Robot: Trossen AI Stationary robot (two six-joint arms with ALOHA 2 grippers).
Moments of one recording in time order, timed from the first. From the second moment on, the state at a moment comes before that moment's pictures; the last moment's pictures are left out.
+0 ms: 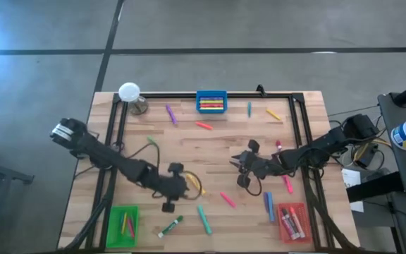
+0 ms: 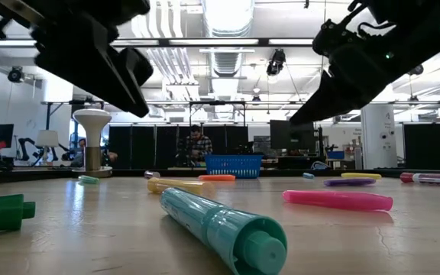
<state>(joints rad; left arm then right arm) -0.44 1.49 0.83 -0.11 -0.17 -0.22 0.30 1.41 0.54 0.23 0.58 0.33</state>
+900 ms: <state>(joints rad) -0.41 1.65 0.65 0.51 -0.33 -0.28 0.61 1.79 0.87 -0.08 0.37 0.96</state>
